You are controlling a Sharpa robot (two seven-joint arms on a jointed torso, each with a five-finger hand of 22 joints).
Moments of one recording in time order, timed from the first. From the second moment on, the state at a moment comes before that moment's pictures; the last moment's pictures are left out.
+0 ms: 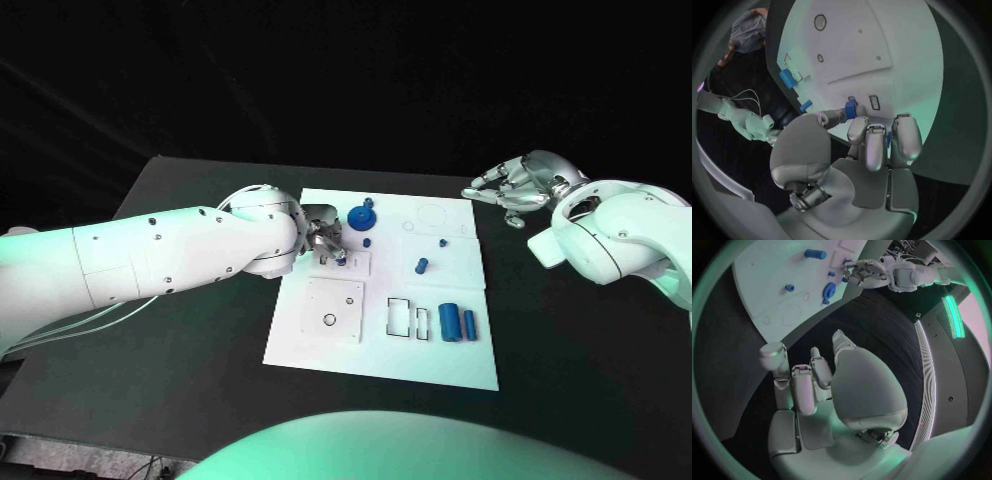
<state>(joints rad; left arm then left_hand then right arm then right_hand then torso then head) 1.19 -0.74 -0.06 1.50 -1.23 0.03 -0.50 1.04 -0.17 0.85 0.15 0.05 0.78 0.08 0.91 0.74 1.34 -0.04 1.30 1.08 1.46 -0.09 1.53 1.31 0.09 1.36 0.02 1.40 1.17 1.33 -0.89 -0.14 1.57 -0.76 -0.47 -0.23 1.37 -0.11 0.11 0.29 0.08 0.82 0.17 0.26 0.31 1.31 0.09 1.30 1.27 1.47 0.01 1.46 1.31 0.12 1.26 0.12 1.02 1.11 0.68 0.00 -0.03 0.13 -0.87</state>
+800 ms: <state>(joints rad) 1.19 -0.74 -0.06 1.50 -1.24 0.06 -0.50 1.03 -0.18 0.85 0.15 0.05 0.80 0.07 0.92 0.74 1.34 -0.04 1.30 1.09 1.47 -0.09 1.53 1.31 0.09 1.36 0.02 1.40 1.17 1.33 -0.89 -0.14 1.57 -0.76 -0.47 -0.23 1.37 -0.11 0.11 0.29 0.08 0.82 0.17 0.27 0.31 1.31 0.09 1.30 1.27 1.47 0.01 1.46 1.31 0.12 1.26 0.12 1.02 1.11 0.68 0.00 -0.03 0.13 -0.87</state>
